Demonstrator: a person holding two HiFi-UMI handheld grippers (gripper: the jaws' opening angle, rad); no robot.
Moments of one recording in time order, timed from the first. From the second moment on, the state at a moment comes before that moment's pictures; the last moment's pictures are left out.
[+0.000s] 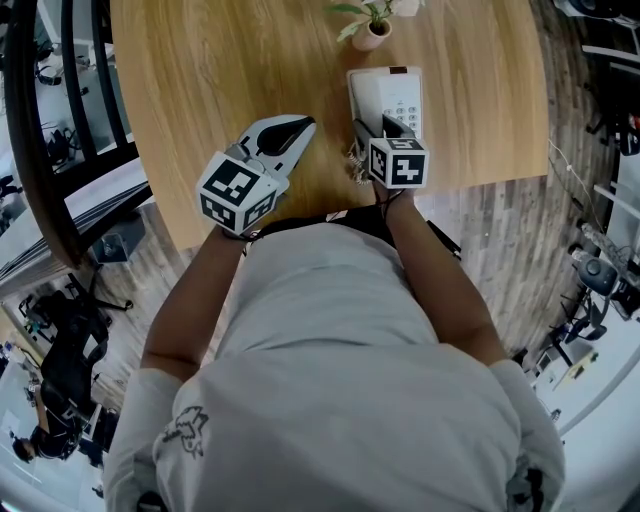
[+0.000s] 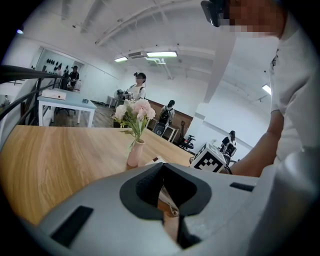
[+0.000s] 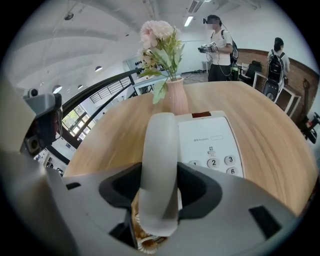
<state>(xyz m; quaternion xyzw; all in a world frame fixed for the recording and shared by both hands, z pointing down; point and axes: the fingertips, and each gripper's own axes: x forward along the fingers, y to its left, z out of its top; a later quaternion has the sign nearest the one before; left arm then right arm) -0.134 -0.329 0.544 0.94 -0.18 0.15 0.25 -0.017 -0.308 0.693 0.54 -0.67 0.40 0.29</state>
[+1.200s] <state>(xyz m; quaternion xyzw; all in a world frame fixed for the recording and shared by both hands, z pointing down) -0.139 -0.282 0.454 0.95 -0.25 0.11 0.16 -0.010 -0.277 0.495 0.50 -0.82 0.16 0.24</state>
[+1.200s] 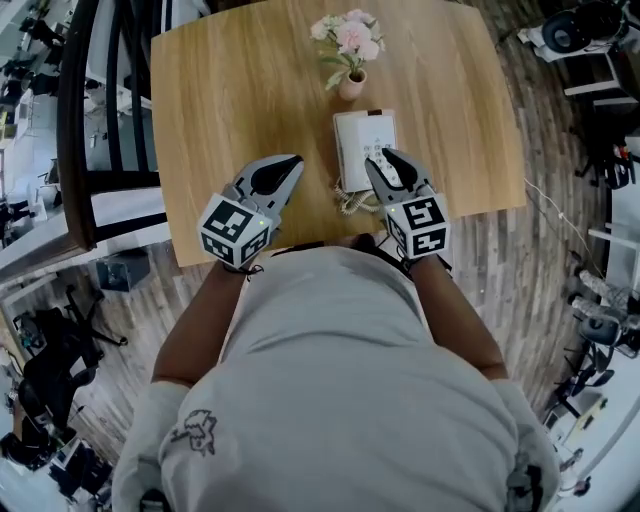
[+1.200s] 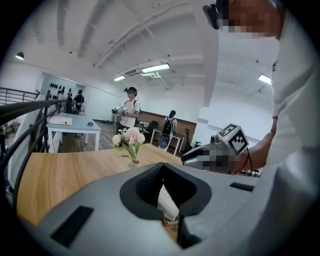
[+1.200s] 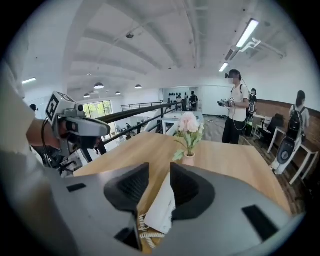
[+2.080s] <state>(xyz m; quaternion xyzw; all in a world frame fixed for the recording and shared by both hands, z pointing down) -0.057 -0.145 0.394 0.91 -0.38 0.10 0.11 0.067 -0.157 0.388 0.37 -0.92 0.07 0.14</state>
